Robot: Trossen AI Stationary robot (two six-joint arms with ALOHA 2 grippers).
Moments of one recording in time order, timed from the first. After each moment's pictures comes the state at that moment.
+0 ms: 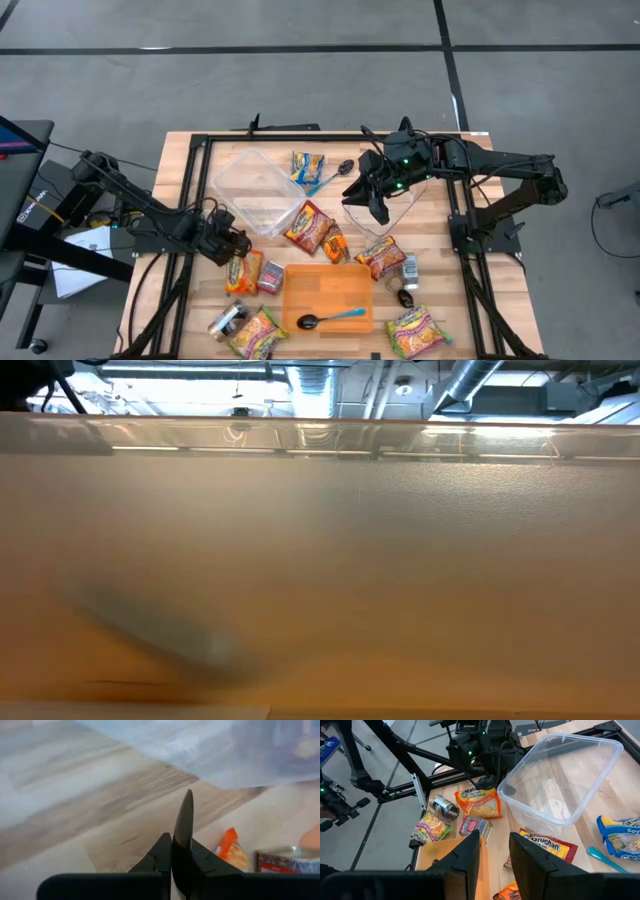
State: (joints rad) left arm -0.51 0.97 0.41 -0.67 -0.45 -1.61; right arm -0.03 1.40 1.55 -0.70 -0.18 0.26
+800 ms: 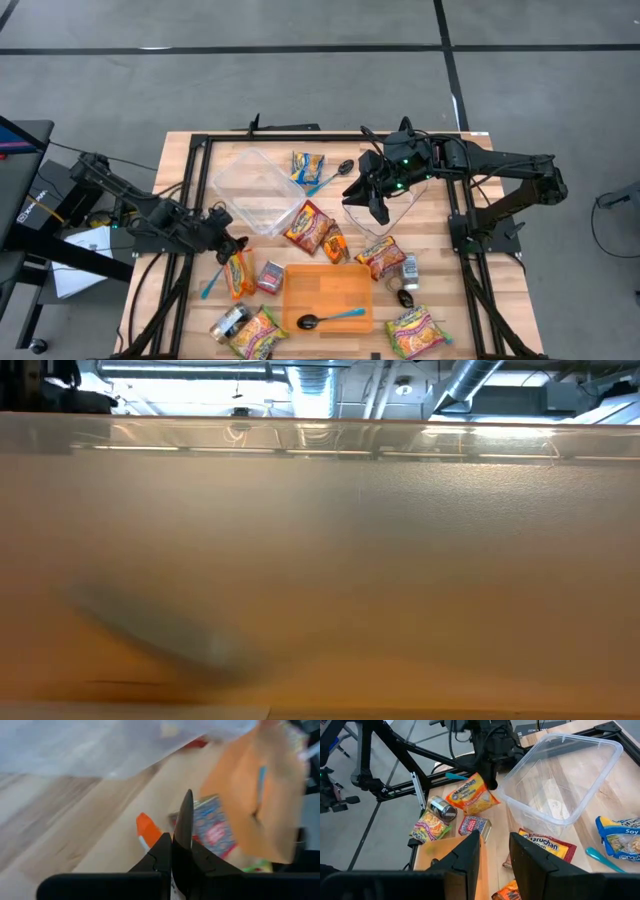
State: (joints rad) left arm -0.51 0.62 0.41 -0.61 -0.32 -1.20; right arm -0.03 1.40 1.55 -0.70 -0.18 0.25
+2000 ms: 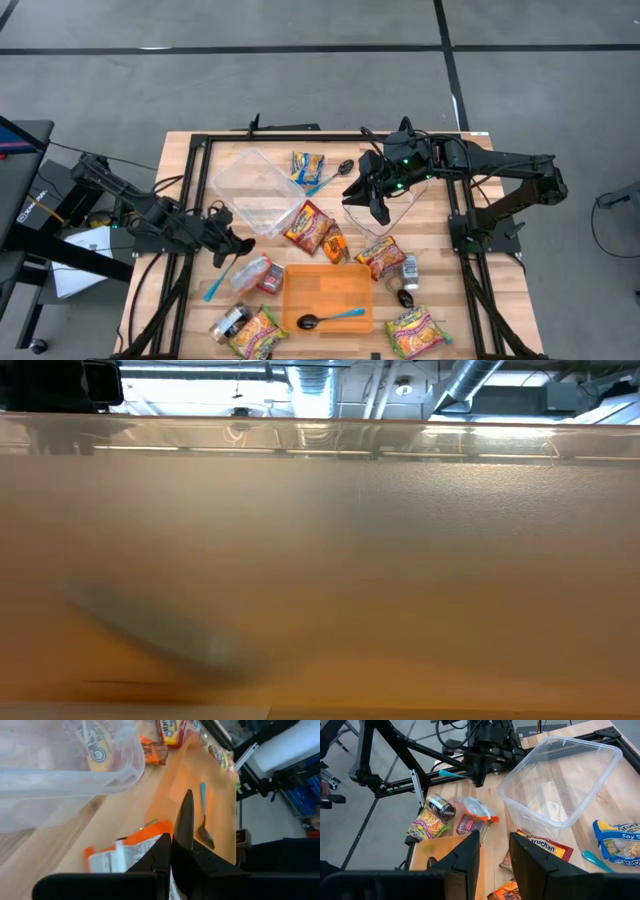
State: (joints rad) left arm -0.51 0.60 0.41 -0.37 -0.32 -1.00; right arm -0.03 1.39 1.55 -0.70 -0.18 0.21
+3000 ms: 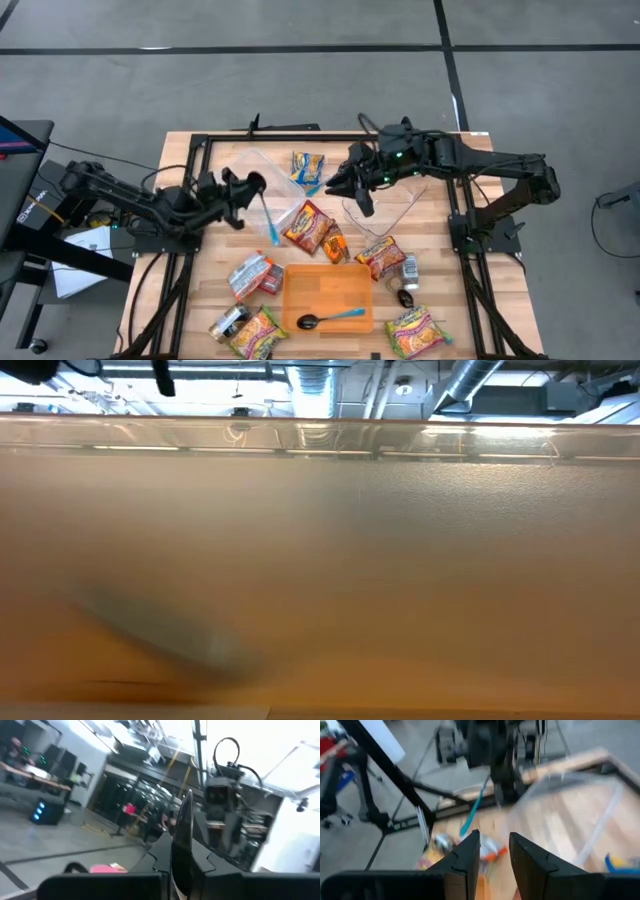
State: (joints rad) left arm -0.28 0.90 0.42 0.97 -0.70 -0.16; right arm -0.05 1.46 1.54 -0.48 -0.20 0.30
